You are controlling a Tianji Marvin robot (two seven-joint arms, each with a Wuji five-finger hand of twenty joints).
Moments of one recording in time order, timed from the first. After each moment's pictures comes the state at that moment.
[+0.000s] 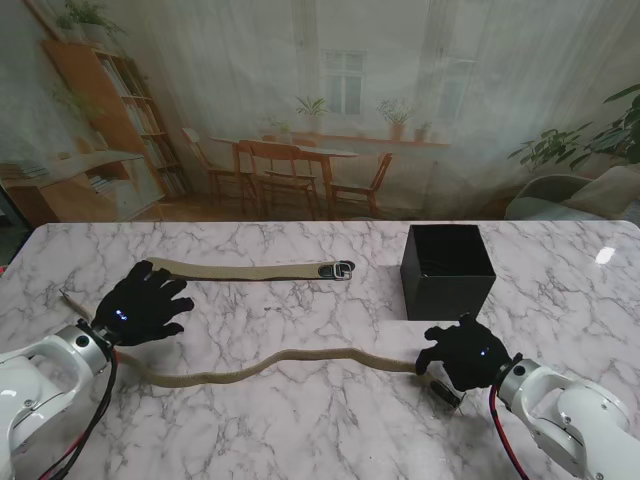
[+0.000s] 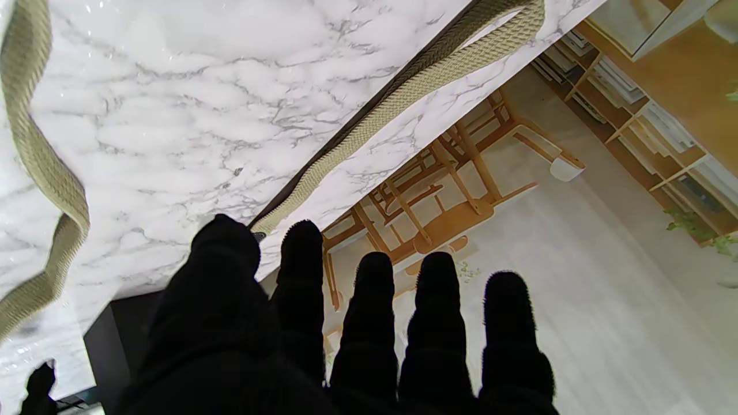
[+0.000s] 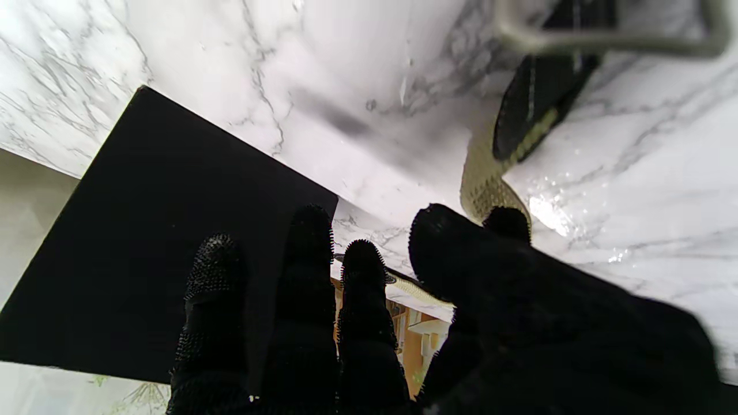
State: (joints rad) left arm 1.82 -0.98 -1.62 -1.86 1.55 -0.43 0.02; right arm -1.80 -0.99 1.47 -1.69 -1.42 -0.43 -0.03; left_hand 0.95 -0.13 0.00 -0.01 0.60 -0.02 0.27 0.57 0.56 0.10 0.15 0.32 0.45 0.17 0.22 0.48 0.08 0.23 0.69 0.54; right_hand 0.65 -0.47 1.13 -0.14 0.59 -0.47 0.58 0.28 0.54 0.07 0.38 0.24 0.70 0.05 0.30 0.34 0.26 0.28 0.99 0.42
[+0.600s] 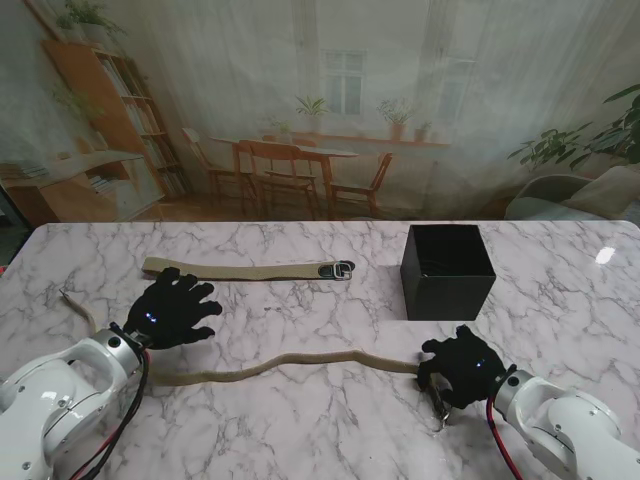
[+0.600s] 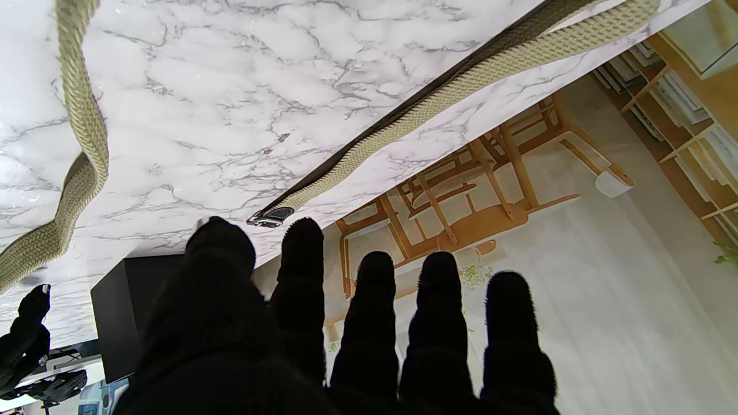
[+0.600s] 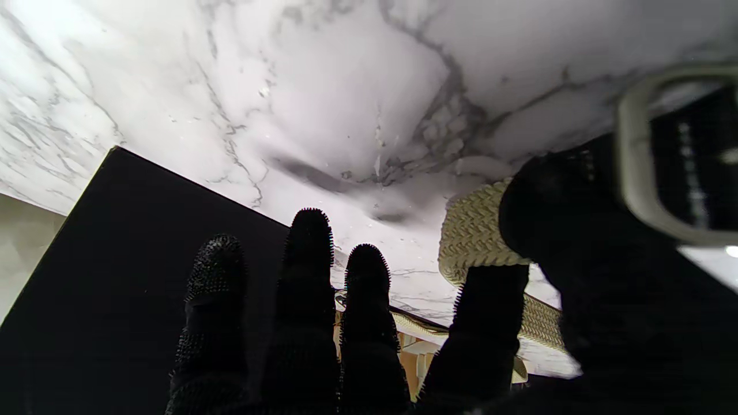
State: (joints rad) left arm 1.78 -1.00 -1.50 -1.84 1.45 -0.34 -0.02; right arm -1.79 -0.98 1.41 -1.61 -1.43 -0.40 -0.07; left_hand 0.93 -0.11 -0.01 -0.01 0.61 -0.02 0.27 0.58 0.56 0.10 0.15 0.32 0.45 0.18 0.22 0.48 0.08 0.24 0.69 0.54; right_hand 0.44 -0.65 1.02 -0.21 0.60 -0.48 0.74 0.30 0.52 0.04 0.37 0.23 0.68 0.05 0.30 0.33 0.25 0.29 0.97 0.40
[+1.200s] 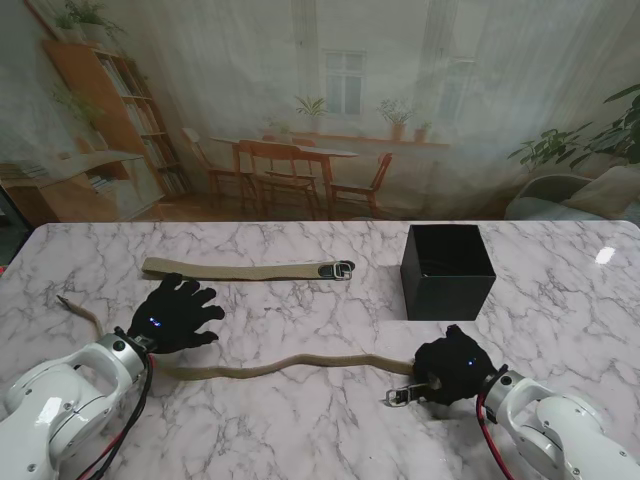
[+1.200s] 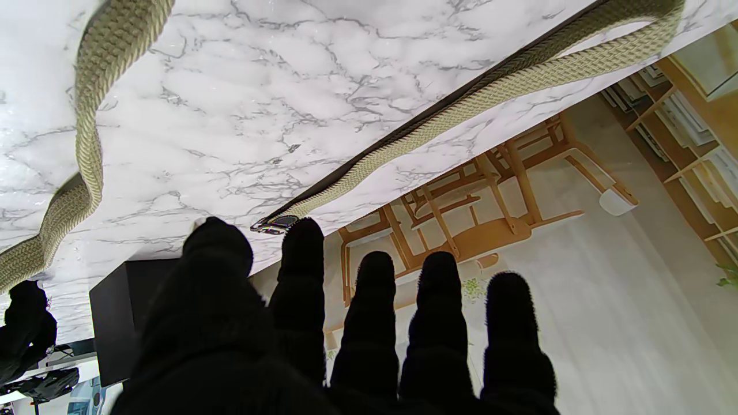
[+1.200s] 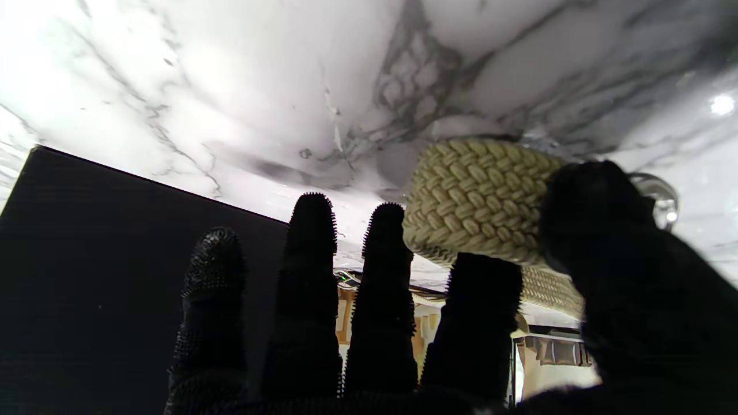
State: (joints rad) left arm 1.78 -1.00 -1.47 -1.82 1.43 -0.32 -0.02; right arm -1.72 -0.98 1.33 -1.50 -1.34 -0.39 -0.18; left_hand 0.92 -0.11 -0.01 -0.01 0.61 -0.02 0.27 0.58 0.56 0.10 0.15 0.32 0.45 0.18 0.22 0.48 0.08 0.24 0.68 0.54; right_hand 0.37 -0.59 0.91 -0.29 0.87 -0.41 0.98 0.24 0.80 -0.09 0.41 0.25 0.78 0.05 0.30 0.34 0.29 0.31 0.99 0.39
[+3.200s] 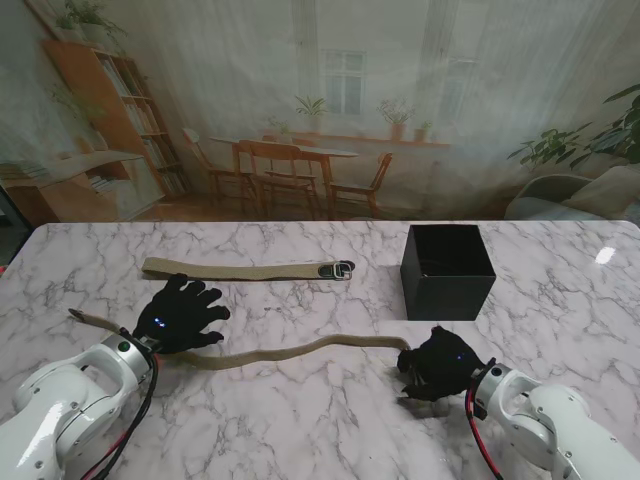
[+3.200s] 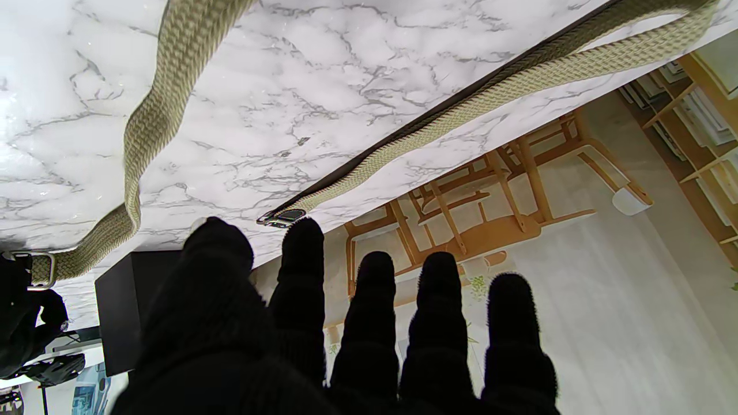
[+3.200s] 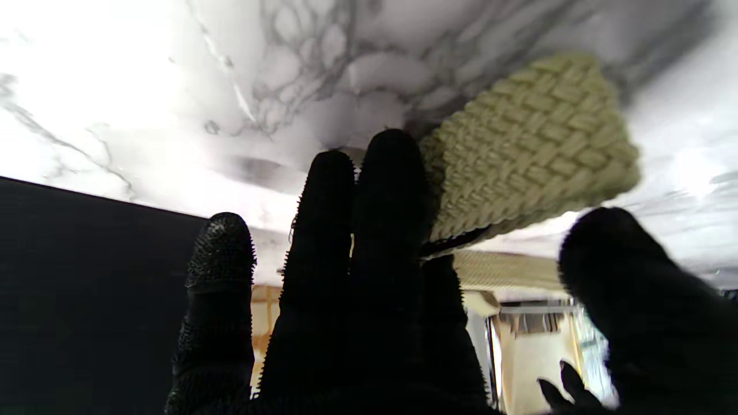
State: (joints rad) left arm 1.76 -1.00 -1.45 -1.79 1.42 -0.32 0.01; right arm -1.66 -1.01 1.30 -1.46 -1.23 -0.49 -0.12; left_hand 0.92 -0.11 -0.01 -0.01 0.61 -0.01 0.27 0.59 0.56 0.10 0.15 0.32 0.45 0.18 0.22 0.48 0.08 0.25 0.67 0.54; right_hand 0.21 -0.45 0.91 -0.15 0.69 0.01 0.71 0.33 1.33 -0.04 0.55 0.40 1.02 -0.04 0.43 0.46 0.39 0.26 1.11 0.36
